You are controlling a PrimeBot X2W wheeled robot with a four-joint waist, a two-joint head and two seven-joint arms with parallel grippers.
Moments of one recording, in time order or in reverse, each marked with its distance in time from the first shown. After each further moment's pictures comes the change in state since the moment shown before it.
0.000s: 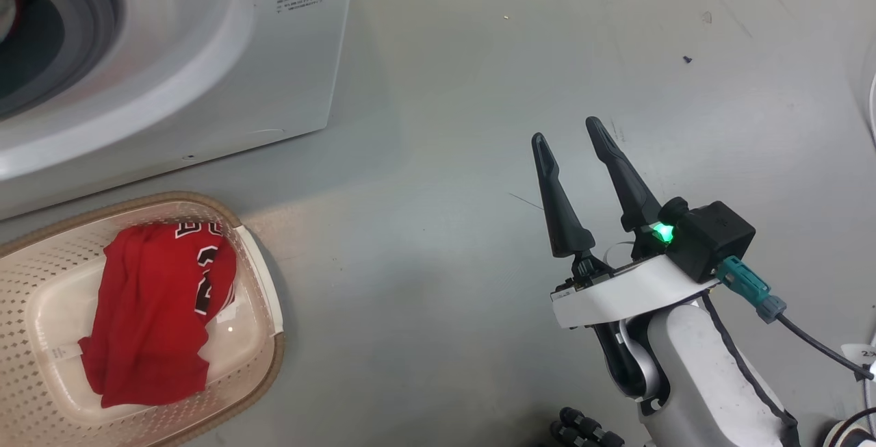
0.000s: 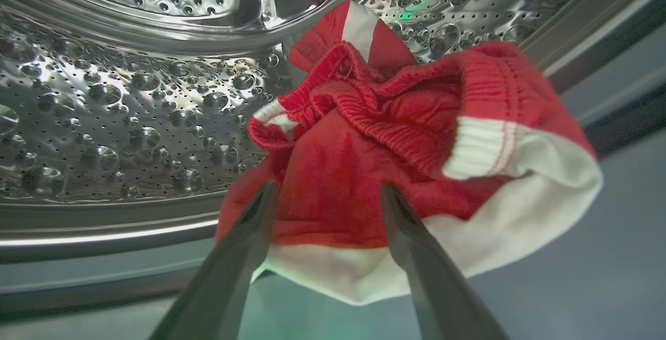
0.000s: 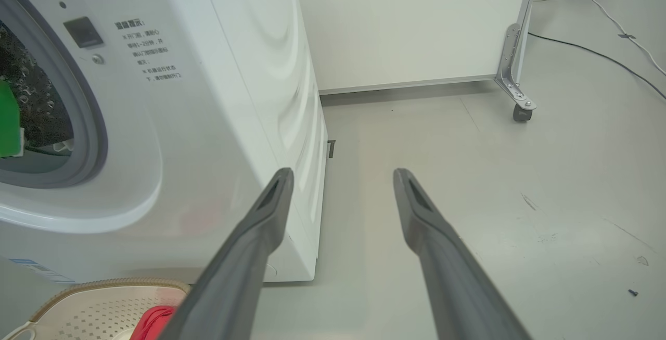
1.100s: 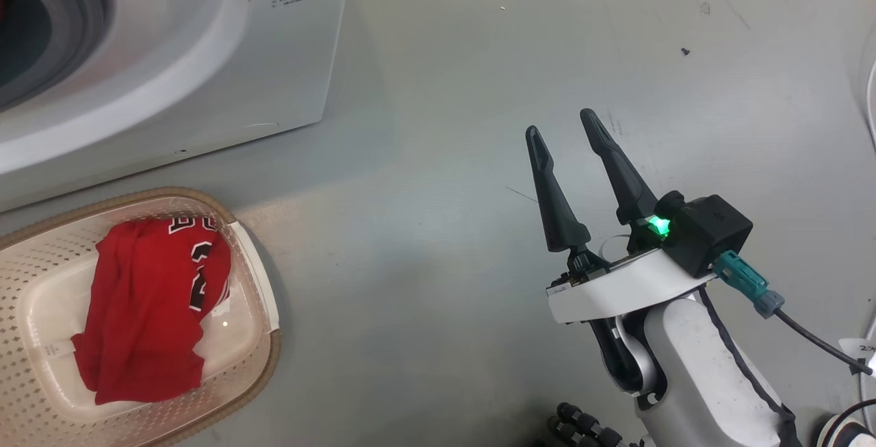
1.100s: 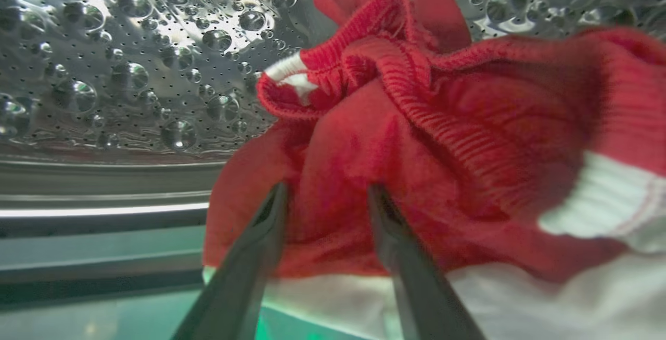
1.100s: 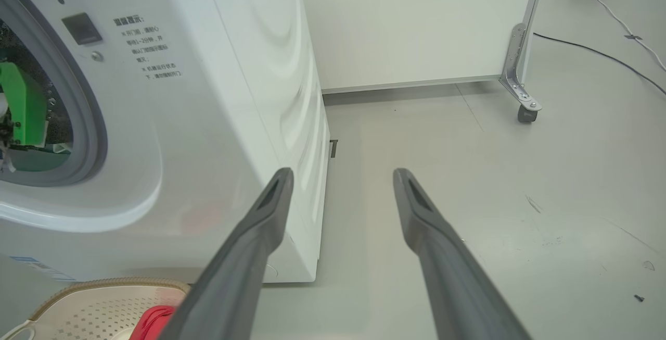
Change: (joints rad) left arm -0.162 -0.009 -0.006 0.223 -0.032 0.010 0.112; right arm -0.022 0.000 0.012 -0.004 0.002 -0.030 0.000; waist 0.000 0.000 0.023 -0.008
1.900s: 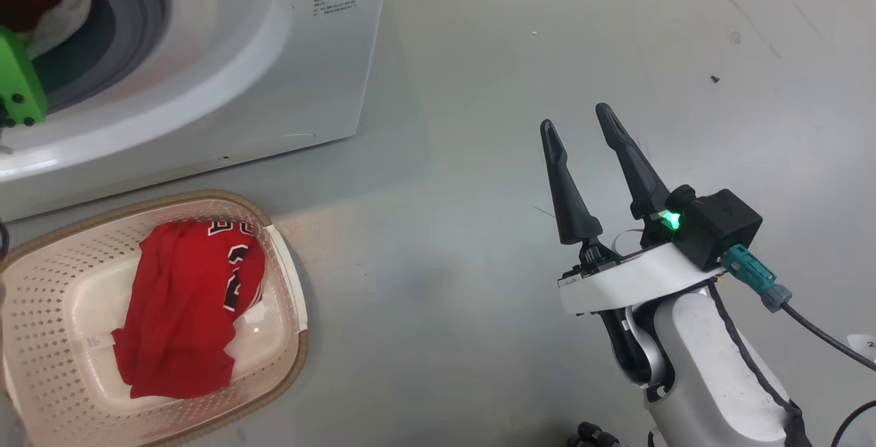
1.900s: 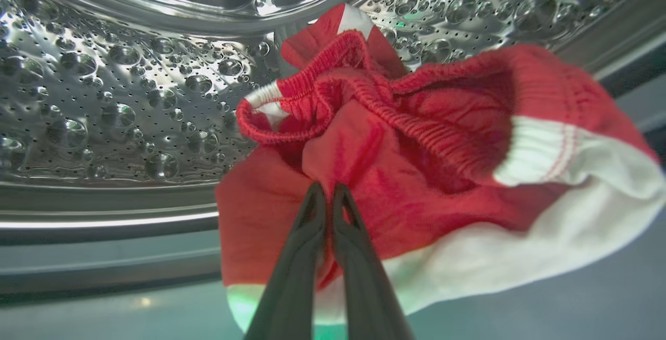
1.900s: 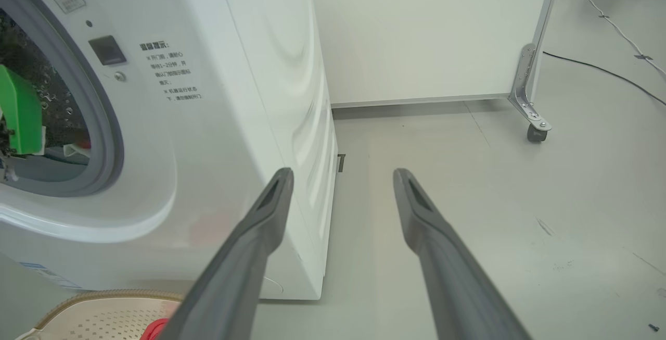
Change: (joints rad) left arm -0.009 -0.084 -0.023 0.066 -0.012 -0.026 -0.175; right arm -0.006 0.000 -0.034 0.020 -0.027 -0.004 0.000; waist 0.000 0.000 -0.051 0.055
